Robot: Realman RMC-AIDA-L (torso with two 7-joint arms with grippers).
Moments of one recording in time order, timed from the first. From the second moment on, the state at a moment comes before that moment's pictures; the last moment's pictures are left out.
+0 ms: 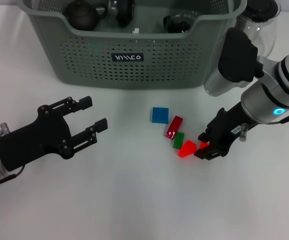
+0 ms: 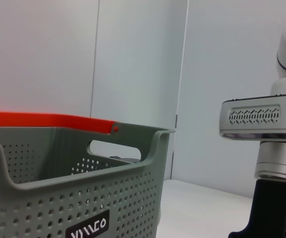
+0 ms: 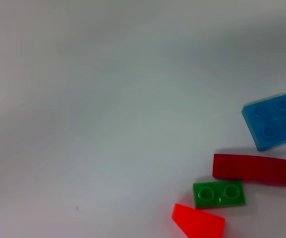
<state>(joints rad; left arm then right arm) -0.33 -2.17 0.29 0.49 2.07 1.72 -0.84 0.74 2.10 -1.49 -0.92 -2.44 -1.39 2.12</state>
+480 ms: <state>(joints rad) -0.33 -2.17 0.29 0.49 2.07 1.72 -0.84 0.74 2.10 -1.49 -0.91 -2.44 -1.38 2.11</state>
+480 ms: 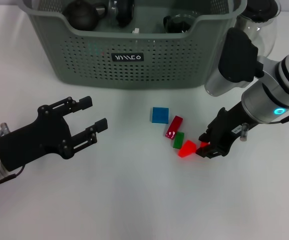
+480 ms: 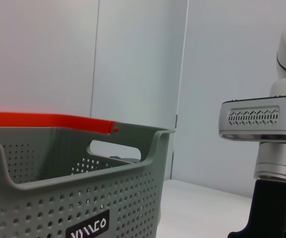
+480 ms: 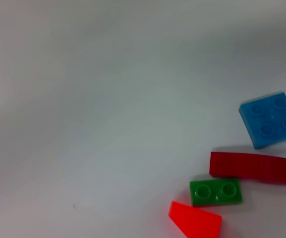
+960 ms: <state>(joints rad) -0.33 -2.17 0.29 0.49 2.07 1.72 -0.84 0.74 2.10 -1.50 -0.91 -2.44 -1.38 2.12</state>
